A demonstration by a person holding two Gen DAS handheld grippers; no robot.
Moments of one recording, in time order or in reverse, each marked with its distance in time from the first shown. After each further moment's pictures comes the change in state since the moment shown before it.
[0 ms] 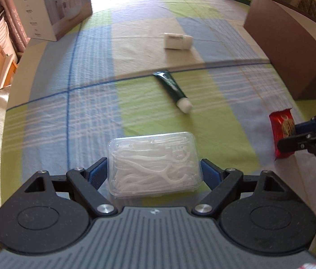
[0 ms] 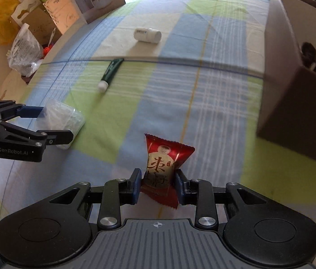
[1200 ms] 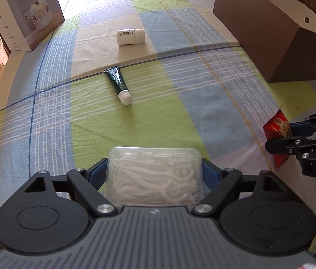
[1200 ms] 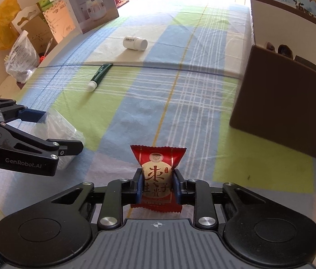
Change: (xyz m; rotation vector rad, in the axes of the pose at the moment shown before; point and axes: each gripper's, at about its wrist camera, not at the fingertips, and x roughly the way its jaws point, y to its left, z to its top) left arm -0.001 -0.076 -0.009 0.061 0.008 0.041; right arm -0.018 -0.017 -0.030 -0.019 -0.116 -0.037
